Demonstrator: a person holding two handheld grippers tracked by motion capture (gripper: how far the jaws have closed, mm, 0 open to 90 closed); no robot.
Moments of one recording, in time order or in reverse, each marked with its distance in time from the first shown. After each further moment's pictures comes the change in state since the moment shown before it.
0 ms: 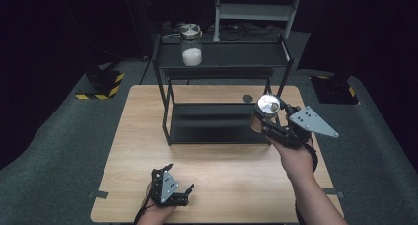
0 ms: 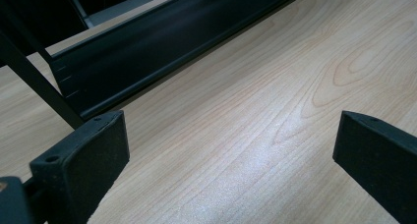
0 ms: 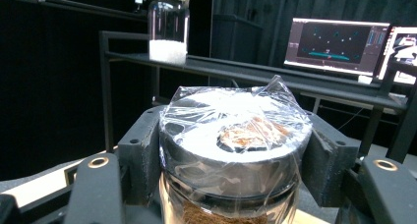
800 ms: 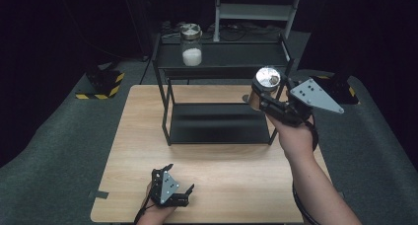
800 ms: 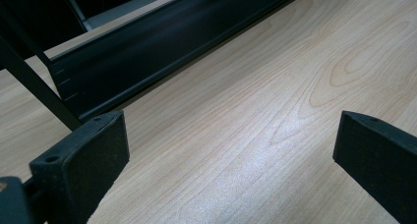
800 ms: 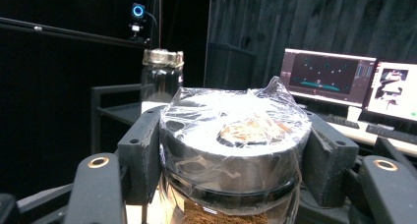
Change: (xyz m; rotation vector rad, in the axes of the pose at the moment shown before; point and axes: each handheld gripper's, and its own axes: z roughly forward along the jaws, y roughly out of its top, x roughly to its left) left arm 0.000 -0.001 -0.001 -0.008 -0.006 0.011; right arm 0.001 0.049 0.027 -0.078 -0.023 -0.037
